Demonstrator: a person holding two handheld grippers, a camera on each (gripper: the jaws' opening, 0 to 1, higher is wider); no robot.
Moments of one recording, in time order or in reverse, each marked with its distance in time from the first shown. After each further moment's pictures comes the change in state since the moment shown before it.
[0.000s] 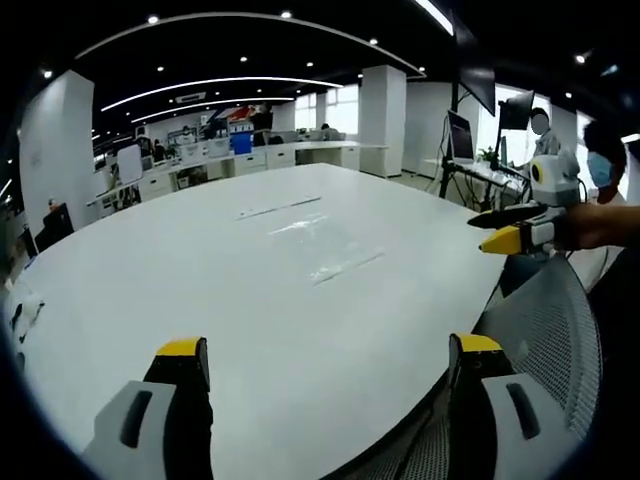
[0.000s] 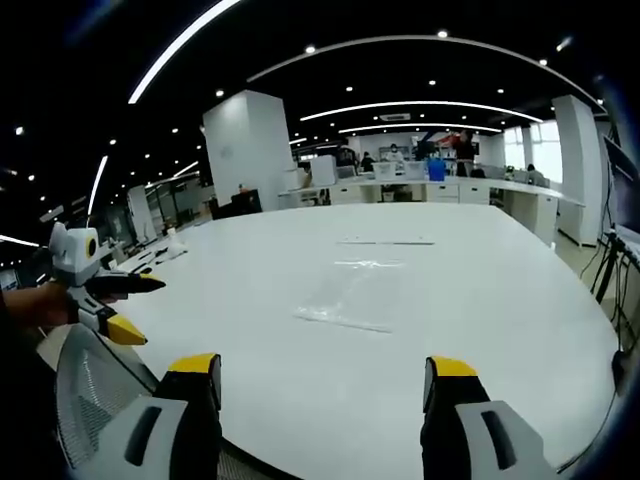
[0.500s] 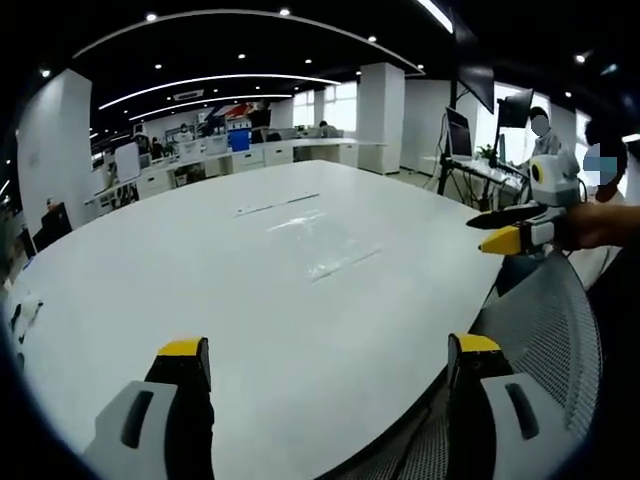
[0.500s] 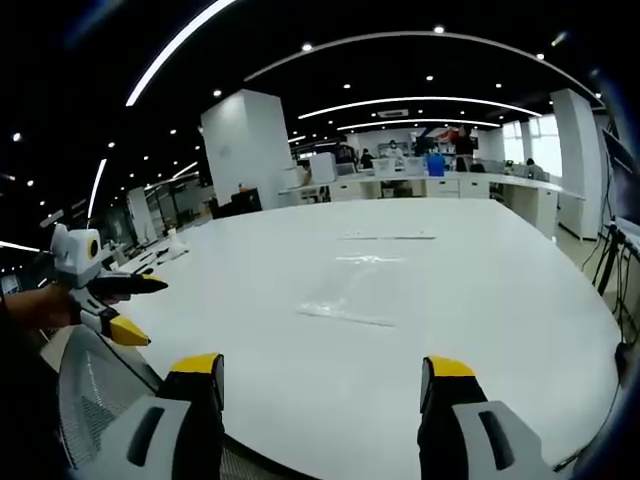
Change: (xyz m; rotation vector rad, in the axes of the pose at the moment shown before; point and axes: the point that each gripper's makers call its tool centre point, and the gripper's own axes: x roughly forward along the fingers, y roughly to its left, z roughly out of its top) left arm 0.001 -0.003 -0.002 0.006 0.016 -0.010; right arm -0.001 0.003 -0.006 0.020 0.012 0.006
